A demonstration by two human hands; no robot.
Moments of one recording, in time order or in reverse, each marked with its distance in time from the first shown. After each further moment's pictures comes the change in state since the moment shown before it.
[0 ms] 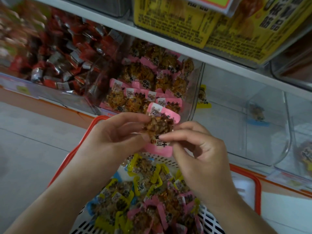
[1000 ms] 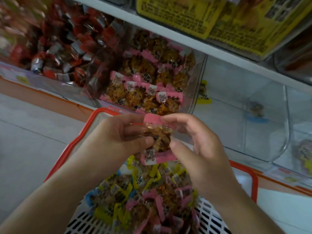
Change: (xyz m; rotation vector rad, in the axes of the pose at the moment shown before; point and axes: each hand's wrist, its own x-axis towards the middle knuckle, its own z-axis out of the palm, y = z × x) left_hand -0.001 -0.003 0.000 0.215 -0.064 -0.058; right_hand -0.003 -0.014 -0.009 -0.036 -0.213 0.089
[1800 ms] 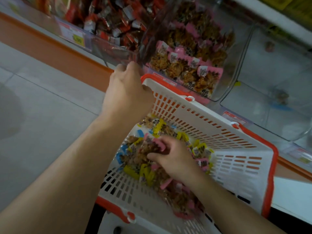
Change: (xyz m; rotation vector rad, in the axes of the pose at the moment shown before) left_hand -0.015 -0.016 -0.064 0.739 0.554 0.054; right_hand -0.040 0.059 0.134 -0.164 -0.258 0.512
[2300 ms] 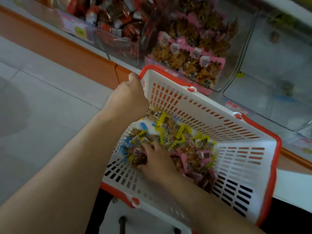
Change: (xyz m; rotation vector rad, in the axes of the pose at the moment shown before) left_hand -0.006 -0.012 0.016 0.147 -0.283 -0.083; right_hand 0.026 0.057 0.070 -0.705 -0.127 -0.097
